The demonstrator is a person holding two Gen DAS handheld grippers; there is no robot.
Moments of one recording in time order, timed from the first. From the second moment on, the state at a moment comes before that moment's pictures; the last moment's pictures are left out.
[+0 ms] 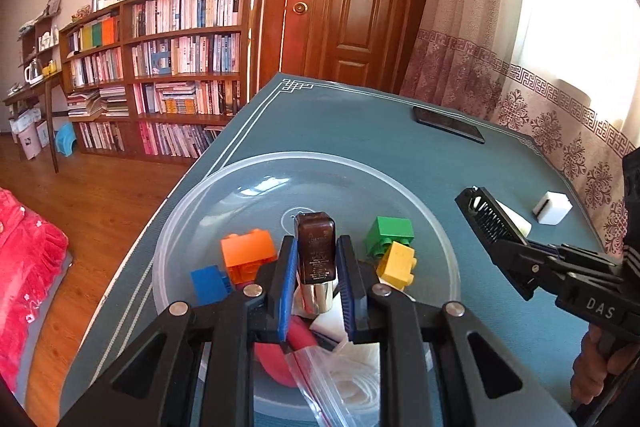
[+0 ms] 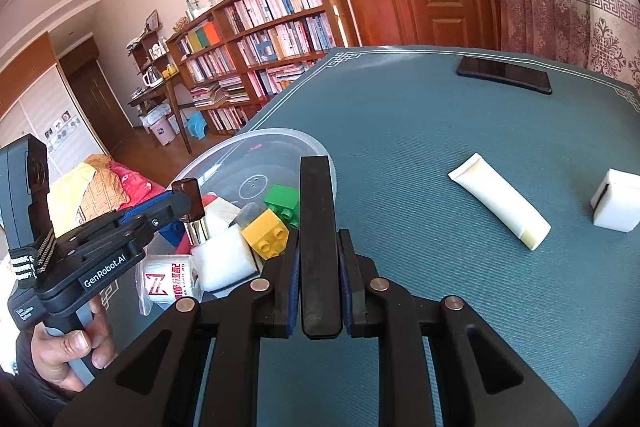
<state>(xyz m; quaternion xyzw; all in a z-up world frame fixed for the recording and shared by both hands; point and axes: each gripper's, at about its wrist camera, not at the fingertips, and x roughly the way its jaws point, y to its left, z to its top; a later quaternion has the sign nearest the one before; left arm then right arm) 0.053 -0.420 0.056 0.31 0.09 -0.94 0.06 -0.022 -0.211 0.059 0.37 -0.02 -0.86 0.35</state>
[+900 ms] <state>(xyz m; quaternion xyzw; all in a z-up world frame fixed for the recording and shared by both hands) 0.065 -0.447 0.070 0.28 0.12 -0.95 0.09 -0.027 -0.282 0.047 0.39 -0.01 -0.84 0.39</state>
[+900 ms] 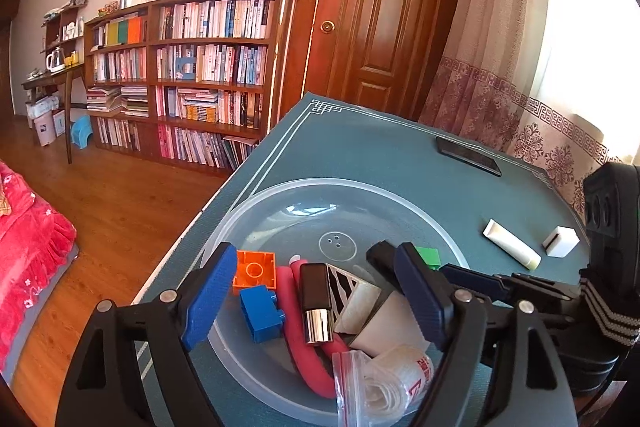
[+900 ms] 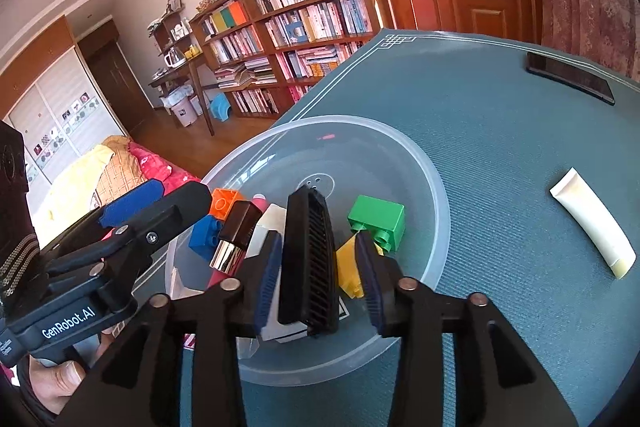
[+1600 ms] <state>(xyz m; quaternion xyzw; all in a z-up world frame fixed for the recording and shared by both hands) 0.067 -0.399 0.074 0.29 0.09 -0.95 0.06 -0.013 -0.174 0.045 0.35 -0.04 -0.89 0.27</state>
